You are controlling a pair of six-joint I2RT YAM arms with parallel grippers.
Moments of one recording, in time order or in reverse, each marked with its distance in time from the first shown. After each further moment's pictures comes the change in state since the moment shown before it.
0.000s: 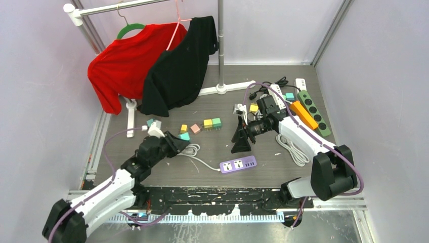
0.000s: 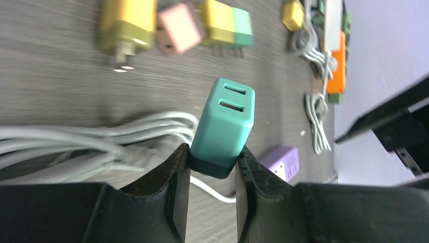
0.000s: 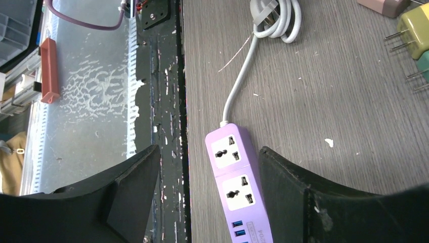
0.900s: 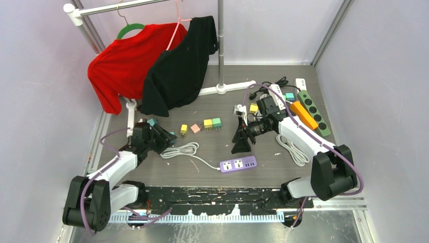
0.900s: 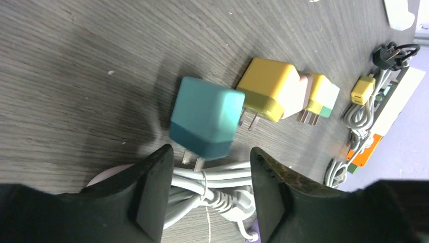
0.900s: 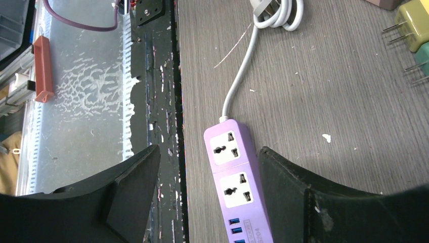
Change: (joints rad) left arm 0.455 0.324 0.099 -0.136 0.212 -0.037; right arm 0.000 0.000 -0.011 0.008 0.021 -0.002
